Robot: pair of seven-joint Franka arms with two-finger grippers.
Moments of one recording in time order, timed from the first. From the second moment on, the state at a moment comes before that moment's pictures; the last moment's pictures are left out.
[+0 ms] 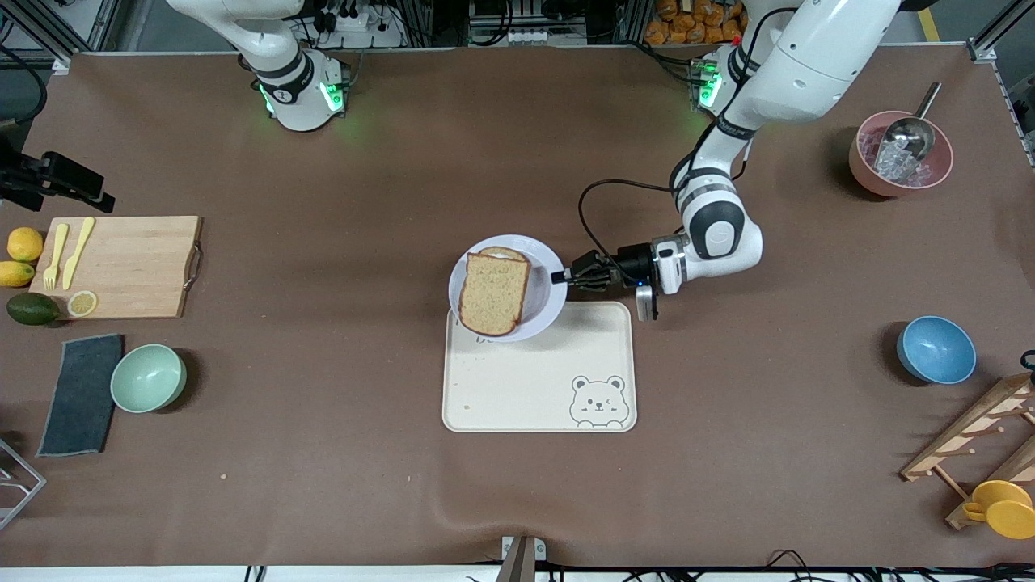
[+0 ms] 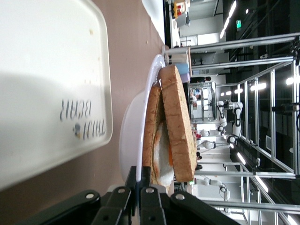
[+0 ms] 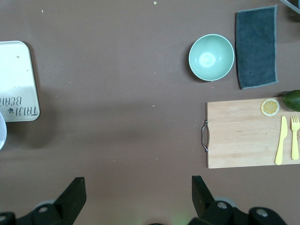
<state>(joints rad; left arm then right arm) -0.23 0.56 -0.23 -2.06 -1.89 2.11 1.20 -0.03 0.03 -0.02 -1.45 0.03 1.42 0.00</state>
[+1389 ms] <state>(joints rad) -0.16 0.77 -0.16 -1.89 -1.85 2.12 1.22 -0.03 0.03 -0.02 -1.45 0.03 1.42 0.01</state>
